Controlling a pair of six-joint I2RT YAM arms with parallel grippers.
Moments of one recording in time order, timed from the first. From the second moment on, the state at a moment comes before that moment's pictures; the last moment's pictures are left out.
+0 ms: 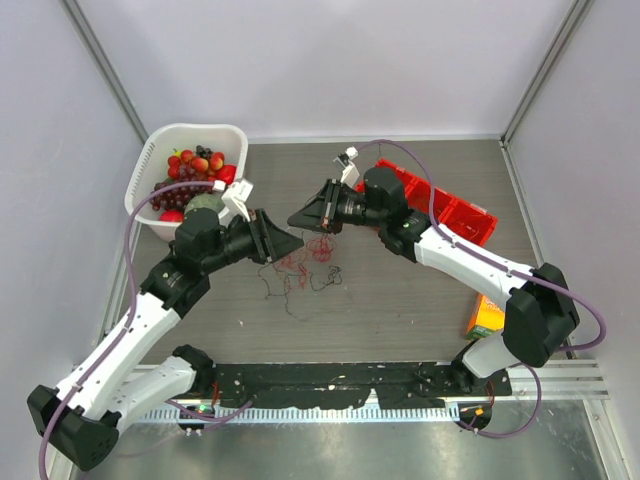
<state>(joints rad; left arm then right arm) -0.53 0.89 0.86 -0.20 0.40 -0.68 0.70 1.49 1.13 0.18 -0.55 1.08</state>
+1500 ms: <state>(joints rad) -0.53 0.75 1.11 -0.49 0.53 -0.60 0.55 1.98 1.25 0.56 -0.37 1.44</state>
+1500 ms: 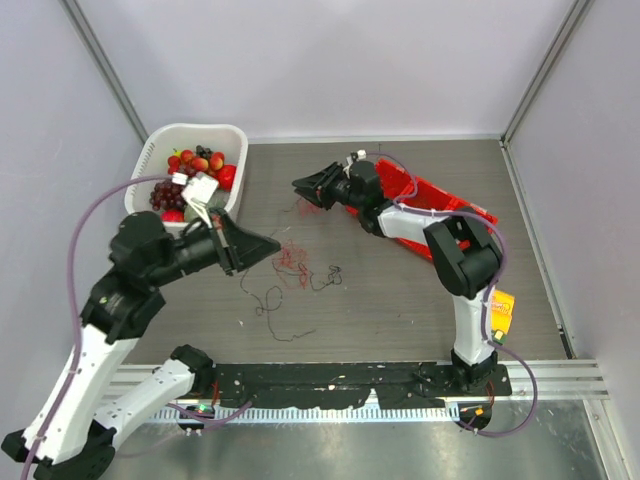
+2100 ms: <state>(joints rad) -0.53 0.88 1.74 -0.71 0.36 -0.50 0.50 2.25 1.53 0.27 -0.30 1.18</state>
